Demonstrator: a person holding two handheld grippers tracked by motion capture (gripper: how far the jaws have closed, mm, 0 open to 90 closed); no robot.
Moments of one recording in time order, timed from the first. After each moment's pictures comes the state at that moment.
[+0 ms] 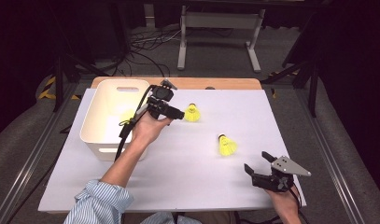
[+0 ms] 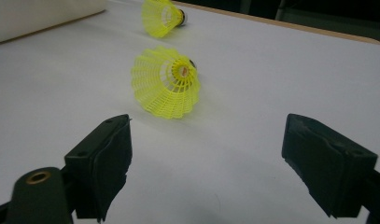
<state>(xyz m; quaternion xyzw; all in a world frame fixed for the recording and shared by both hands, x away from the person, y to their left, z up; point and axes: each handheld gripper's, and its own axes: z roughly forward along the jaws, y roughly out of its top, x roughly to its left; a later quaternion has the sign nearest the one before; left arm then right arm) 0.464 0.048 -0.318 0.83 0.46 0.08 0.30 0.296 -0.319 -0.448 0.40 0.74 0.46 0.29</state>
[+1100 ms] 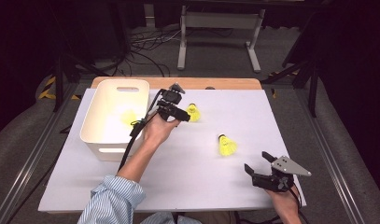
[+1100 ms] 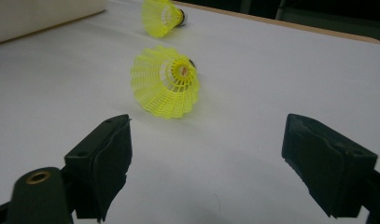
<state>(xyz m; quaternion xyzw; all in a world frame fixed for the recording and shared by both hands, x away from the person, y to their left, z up) 0.486 0.026 -0.350 0.83 0.48 0.06 0.27 0.296 -0.320 -0.448 0.41 0.74 0.46 0.29</state>
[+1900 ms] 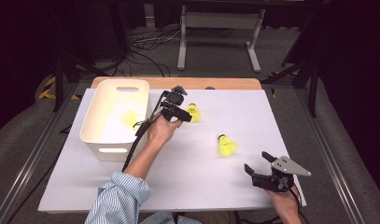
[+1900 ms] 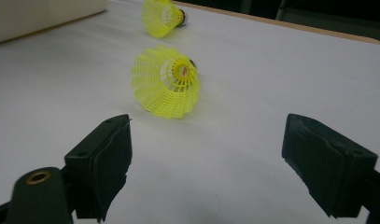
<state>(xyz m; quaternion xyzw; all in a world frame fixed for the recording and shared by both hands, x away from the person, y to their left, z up) 0.500 0.016 -0.369 0.83 0.49 0.07 0.25 0.296 -0.320 -0.448 0.40 0.74 0.46 0.29</state>
